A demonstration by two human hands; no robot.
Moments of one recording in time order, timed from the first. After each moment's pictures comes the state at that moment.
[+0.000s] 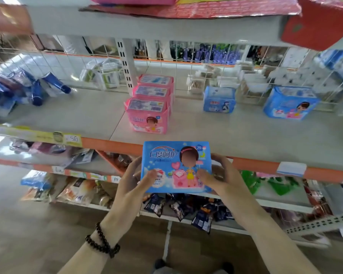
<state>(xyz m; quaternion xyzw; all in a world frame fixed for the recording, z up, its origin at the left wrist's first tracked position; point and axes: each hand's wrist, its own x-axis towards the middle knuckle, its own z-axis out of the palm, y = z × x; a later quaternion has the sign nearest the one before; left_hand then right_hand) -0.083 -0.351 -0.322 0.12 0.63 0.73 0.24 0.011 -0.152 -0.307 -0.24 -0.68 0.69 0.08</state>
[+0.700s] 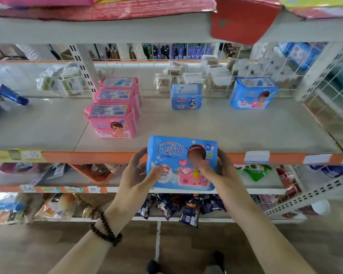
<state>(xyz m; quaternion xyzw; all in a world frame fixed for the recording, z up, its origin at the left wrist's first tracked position) -0.081 -0.271 -0.326 0.20 0.63 0.69 0.29 0.045 -0.100 -0.310 -0.26 -0.63 0.71 0.17</state>
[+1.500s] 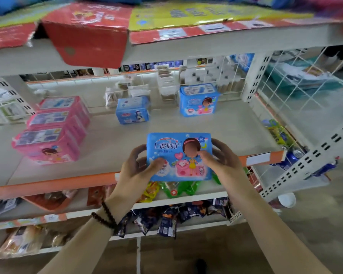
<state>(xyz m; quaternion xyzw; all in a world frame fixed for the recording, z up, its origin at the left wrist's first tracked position) -0.029 -0.098 -0.313 0.19 0.65 0.66 0.32 0.121 0.060 -0.305 -0.30 -0.59 0.70 0.27</state>
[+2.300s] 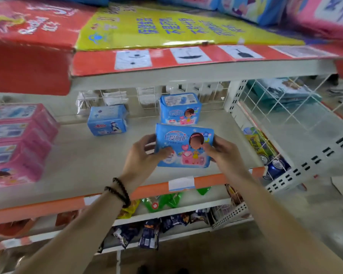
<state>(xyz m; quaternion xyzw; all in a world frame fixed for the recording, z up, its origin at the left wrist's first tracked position) -0.074 0.024 -0.327 0.30 0.72 0.58 0.25 0.096 0.178 -0.318 -0.32 -0.70 0.58 0.26</state>
